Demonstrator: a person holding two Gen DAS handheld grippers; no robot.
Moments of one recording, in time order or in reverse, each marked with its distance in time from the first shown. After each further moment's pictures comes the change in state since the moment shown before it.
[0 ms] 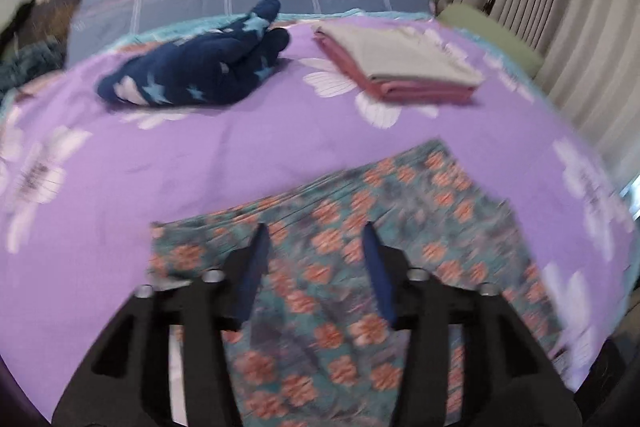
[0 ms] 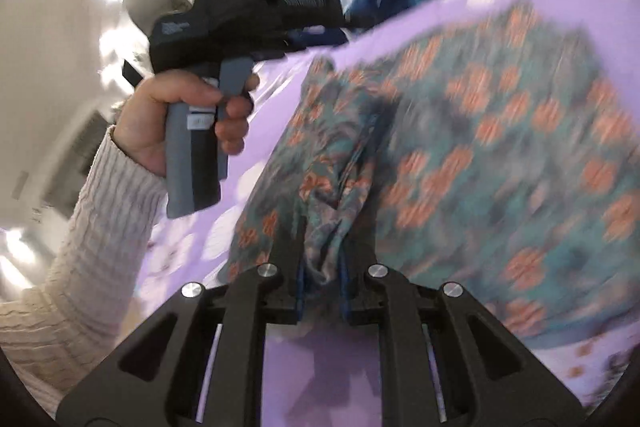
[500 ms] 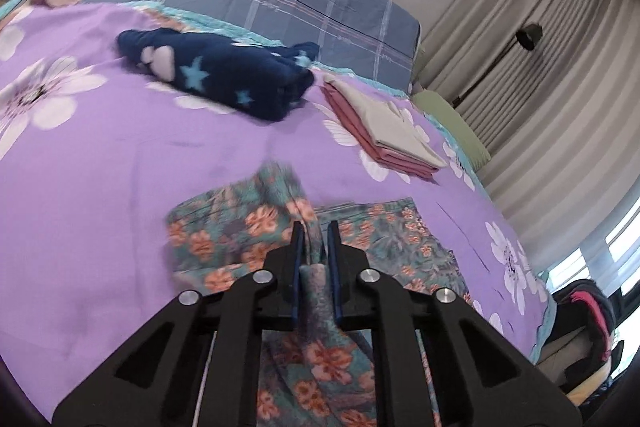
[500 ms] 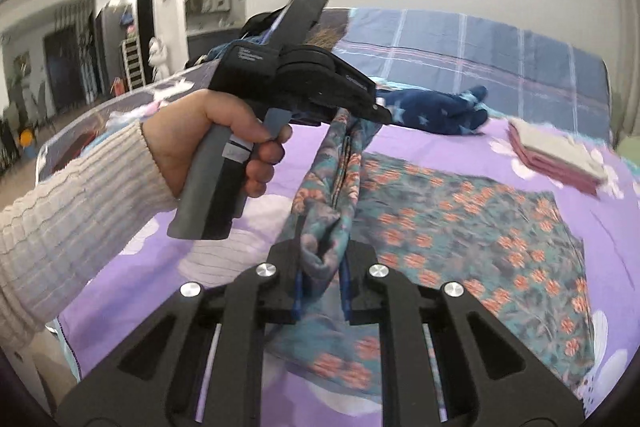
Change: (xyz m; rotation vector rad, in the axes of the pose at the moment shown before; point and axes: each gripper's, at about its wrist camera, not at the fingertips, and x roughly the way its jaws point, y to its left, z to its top) left arm -0.036 0.103 -0.026 -0.306 -0.160 -0.335; right arm 0.037 0.154 -0.007 -0.547 -0.175 -0.353
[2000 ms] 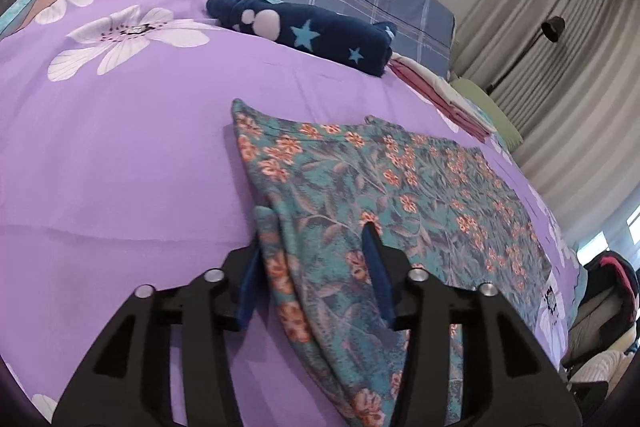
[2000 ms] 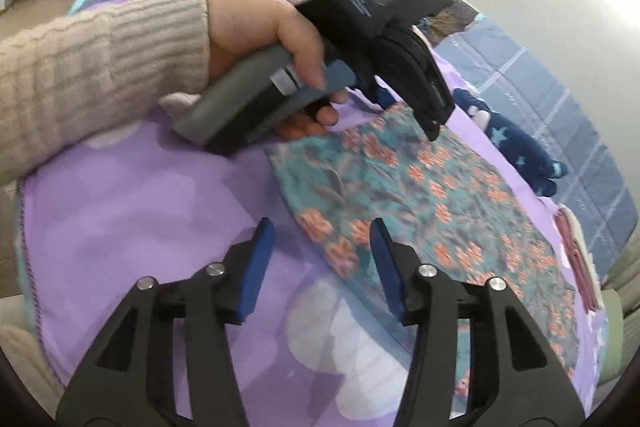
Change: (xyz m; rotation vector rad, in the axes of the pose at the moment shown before) left arm -0.067 0.133 -0.085 -0.022 0.015 0.092; right arm 0.060 0.155 -0.060 -0.587 0.211 0.019
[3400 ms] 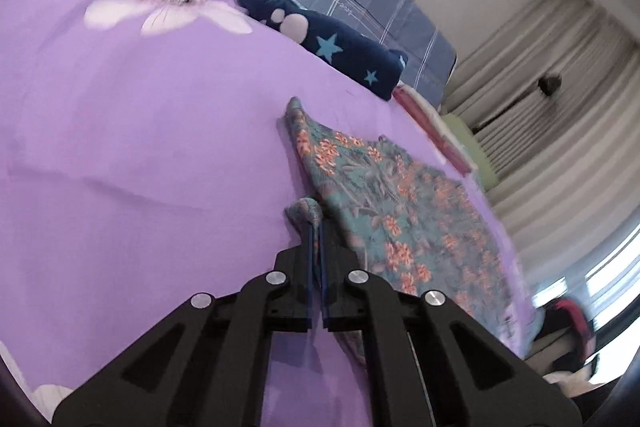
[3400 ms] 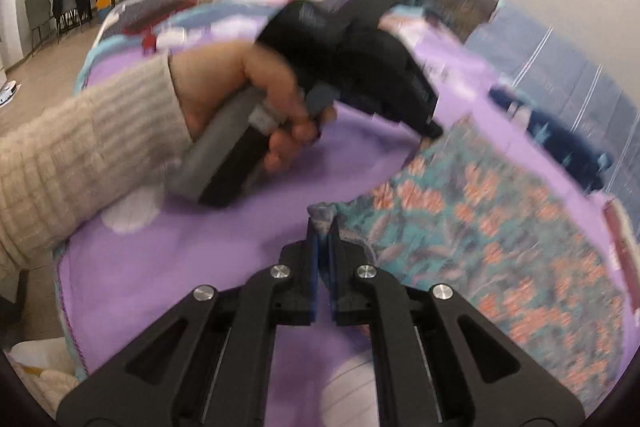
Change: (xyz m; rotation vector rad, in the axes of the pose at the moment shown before) left arm -0.027 0.051 -0.015 -0.224 -0.059 -0.140; right arm 0.021 -0.010 0.033 0.116 -0.023 0.206
